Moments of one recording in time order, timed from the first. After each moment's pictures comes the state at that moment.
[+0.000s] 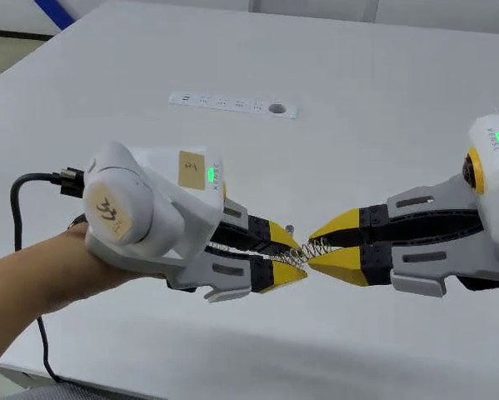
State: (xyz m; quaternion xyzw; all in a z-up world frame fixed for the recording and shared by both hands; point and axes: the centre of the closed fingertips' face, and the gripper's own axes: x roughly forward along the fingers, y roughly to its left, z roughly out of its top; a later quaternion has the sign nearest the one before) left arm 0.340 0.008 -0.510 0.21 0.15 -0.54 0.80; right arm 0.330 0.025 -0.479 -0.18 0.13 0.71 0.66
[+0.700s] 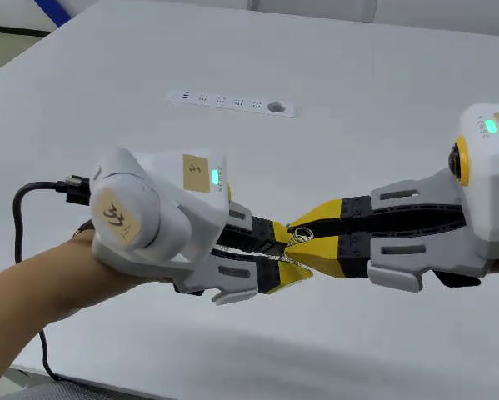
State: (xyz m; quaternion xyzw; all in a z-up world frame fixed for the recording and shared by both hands) left arm 0.338 0.007 -0.513 0.19 0.15 -0.54 0.81; right arm 0.324 0.044 -0.471 -0.17 0.13 0.70 0.68
